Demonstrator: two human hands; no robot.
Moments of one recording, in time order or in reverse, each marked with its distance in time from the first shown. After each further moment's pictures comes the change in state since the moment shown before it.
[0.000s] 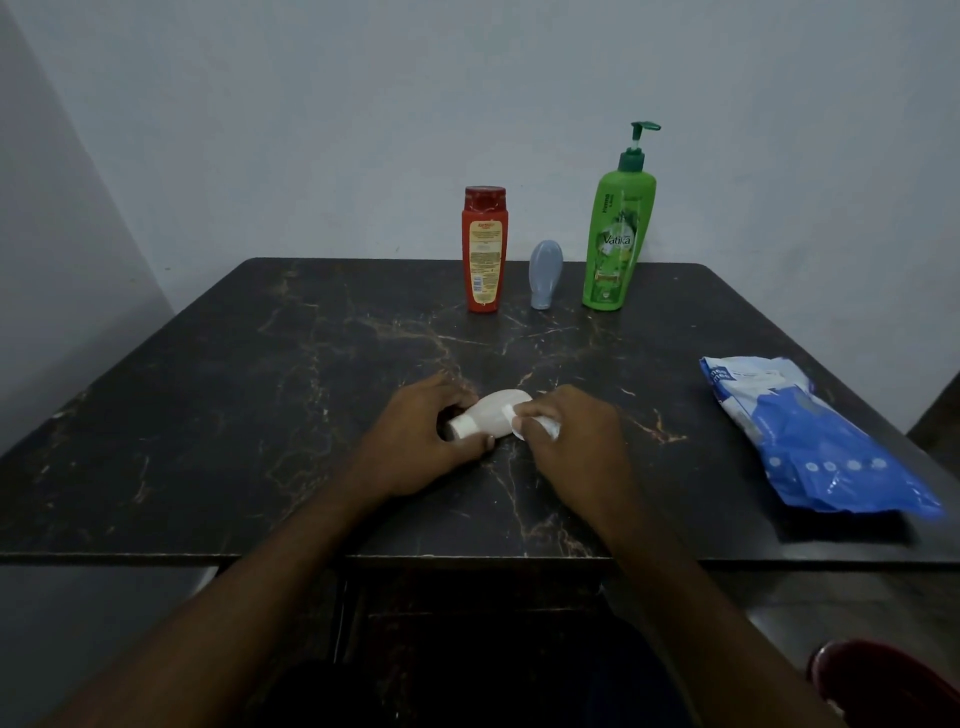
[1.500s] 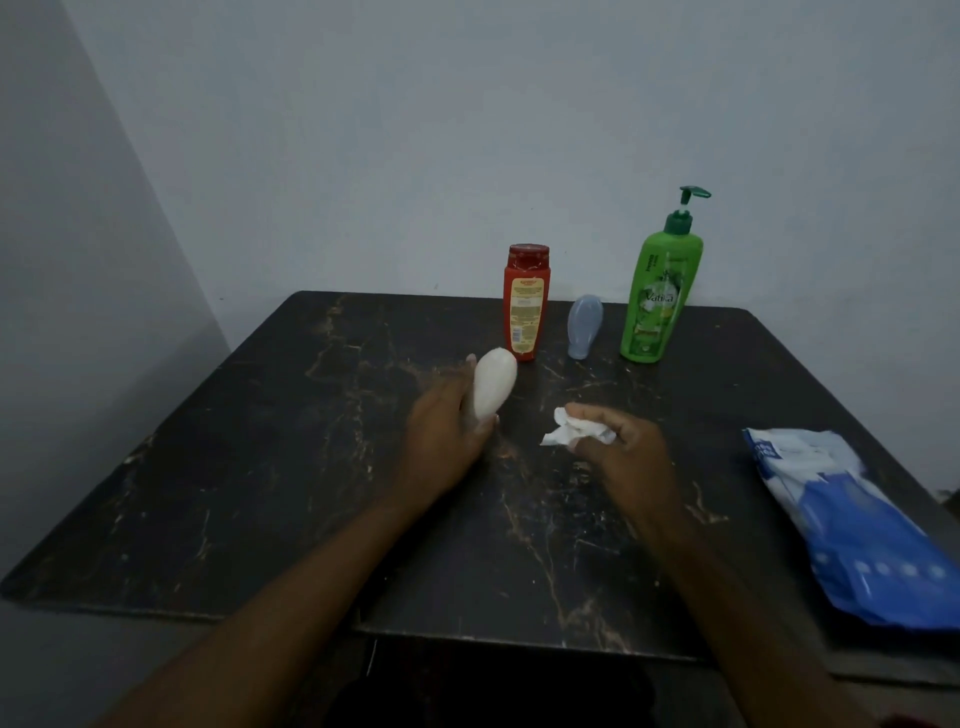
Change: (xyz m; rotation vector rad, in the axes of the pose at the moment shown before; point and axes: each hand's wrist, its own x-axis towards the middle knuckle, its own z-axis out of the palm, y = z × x) left_hand 0.058 -0.017 -0.016 0.017 0.242 -0.254; right_hand 0.063 0.007 -0.011 0.564 -0.065 0.252
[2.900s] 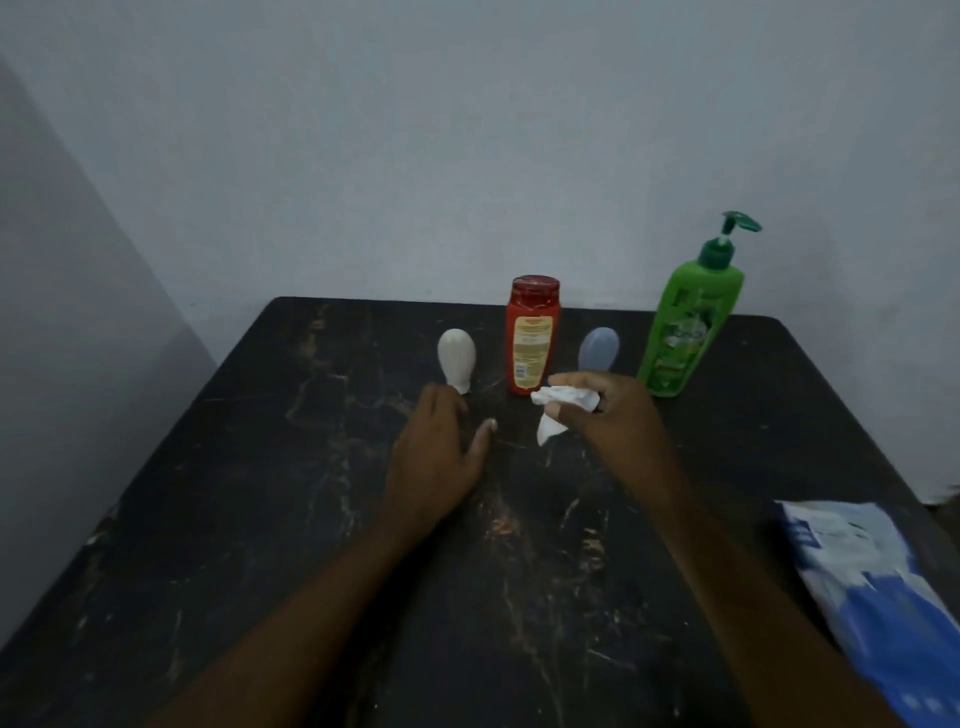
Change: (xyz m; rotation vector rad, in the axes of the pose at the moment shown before) left_hand 0.067 -0.009 -0.003 0.098 -0.075 -0.095; right_hand 0.114 -0.053 0.008 -0.149 -0.113 -0.111
